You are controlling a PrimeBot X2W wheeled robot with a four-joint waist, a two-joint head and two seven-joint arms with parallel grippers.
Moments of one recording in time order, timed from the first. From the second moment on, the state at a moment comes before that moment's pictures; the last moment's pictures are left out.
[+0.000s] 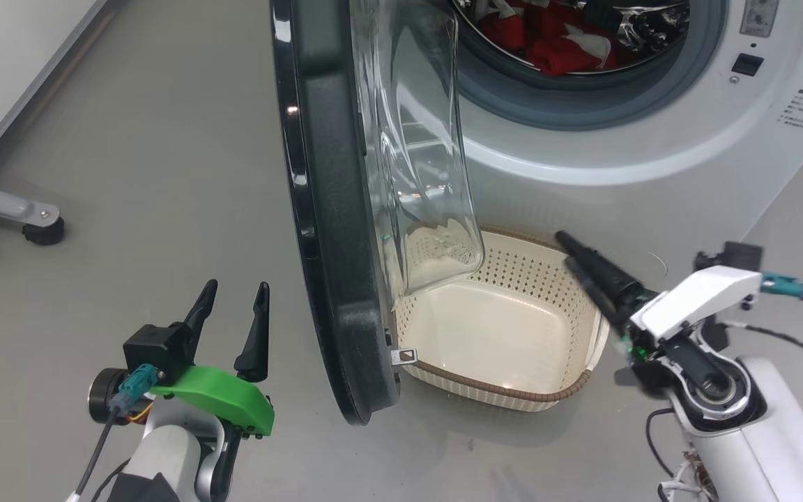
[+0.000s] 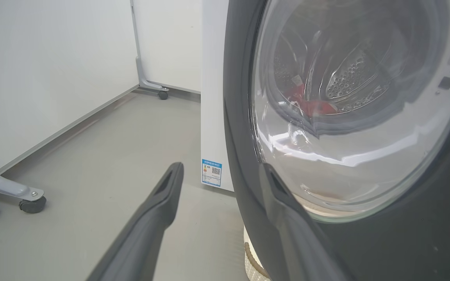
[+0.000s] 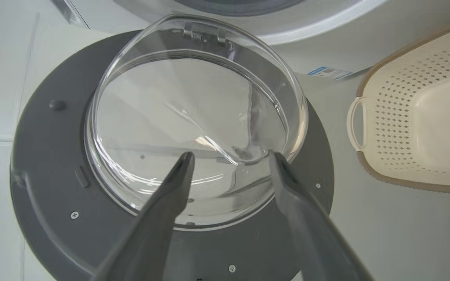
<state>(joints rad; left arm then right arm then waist) -0.29 0.02 -0.25 0.48 -0.40 -0.04 -0.25 -0.27 -0.11 0.23 0.21 1.54 0.12 0.40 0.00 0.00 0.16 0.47</state>
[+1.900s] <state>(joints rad) -0.28 0.03 -0.25 0.48 -0.39 -0.04 -0.25 -0.30 -0.15 0.25 0.32 0.36 -0.09 -0.26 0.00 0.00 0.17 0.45</state>
